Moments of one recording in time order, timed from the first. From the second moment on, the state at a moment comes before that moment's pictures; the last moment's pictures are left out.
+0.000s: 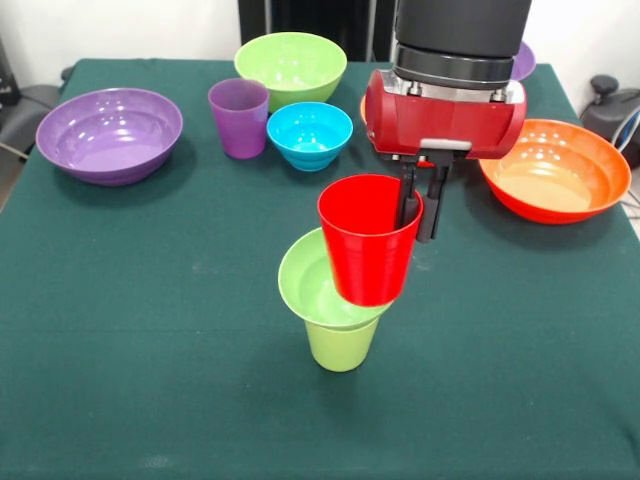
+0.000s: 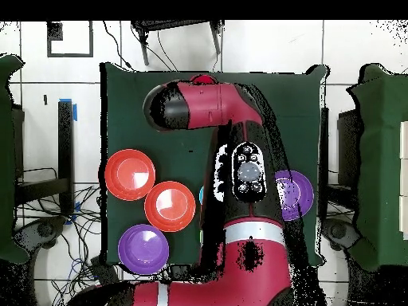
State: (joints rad) arm -0.17 -0.54 0.11 1.21 -0.27 0.55 1.76
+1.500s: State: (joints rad) arm -0.21 -0.55 0.11 1.37 -0.27 0.42 1.76
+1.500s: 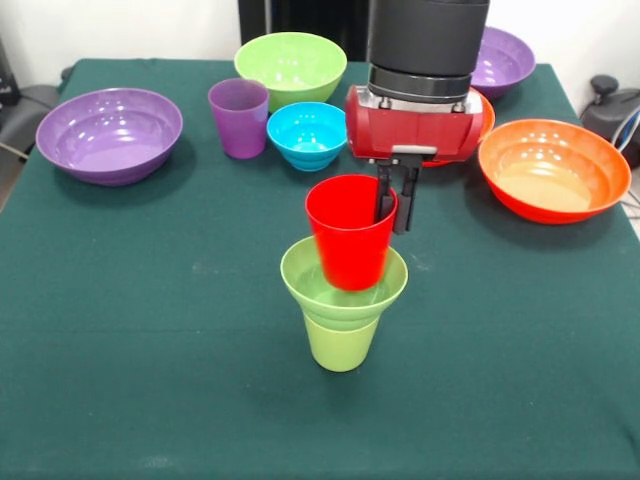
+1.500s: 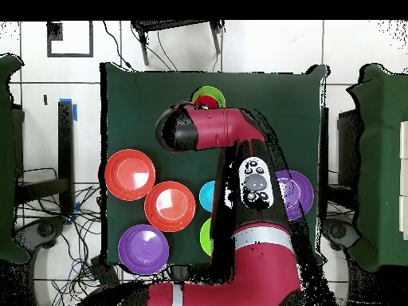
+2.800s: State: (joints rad) arm -0.20 -0.55 0.12 1.38 -0.27 0.41 1.76
